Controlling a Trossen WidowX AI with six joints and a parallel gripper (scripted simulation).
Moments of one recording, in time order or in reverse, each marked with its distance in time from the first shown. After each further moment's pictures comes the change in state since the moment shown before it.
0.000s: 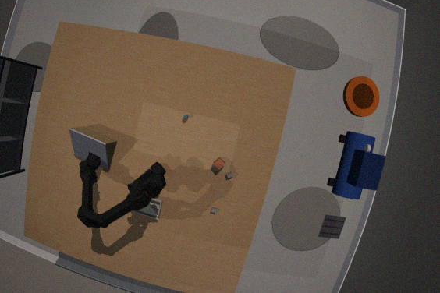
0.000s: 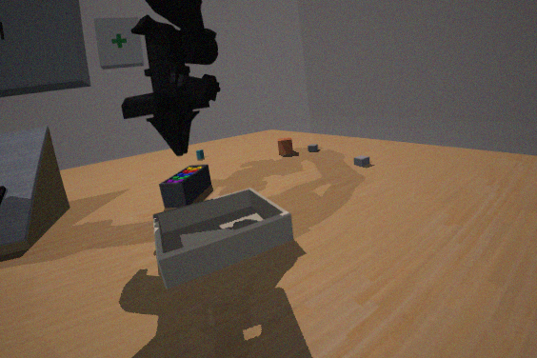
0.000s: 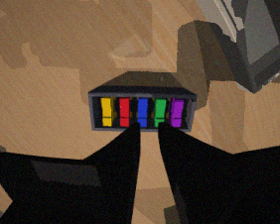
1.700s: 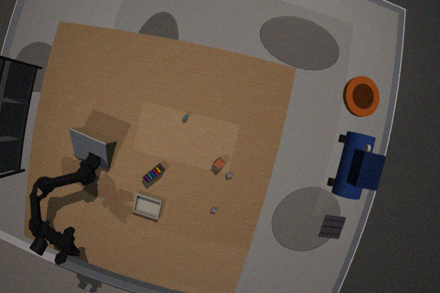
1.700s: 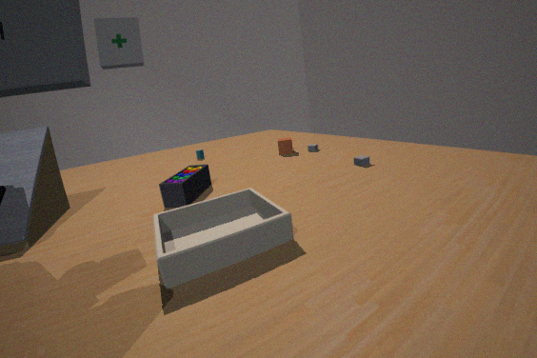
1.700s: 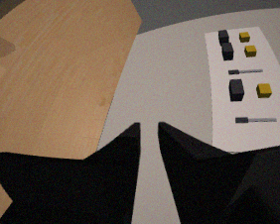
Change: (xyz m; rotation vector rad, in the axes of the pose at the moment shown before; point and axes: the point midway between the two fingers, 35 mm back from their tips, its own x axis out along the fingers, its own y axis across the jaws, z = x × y) arm -0.207 -0.457 0.032 -1.195 -0.855 -0.770
